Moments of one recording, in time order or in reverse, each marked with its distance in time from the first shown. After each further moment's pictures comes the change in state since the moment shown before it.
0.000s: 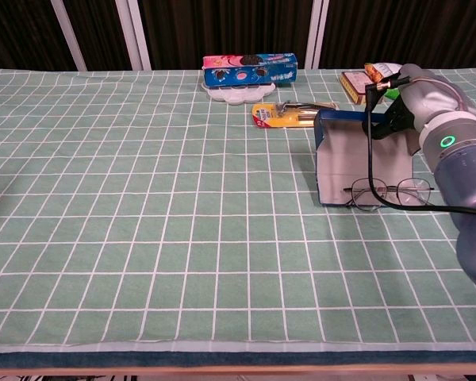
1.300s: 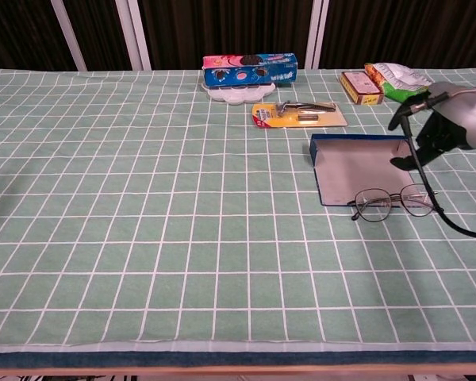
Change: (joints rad) left arm 0.002 -0.008 0.004 0.009 0.029 0.027 0.016; right arm -0.157 0.299 -0.080 -0.510 0.122 -0.032 -0.243
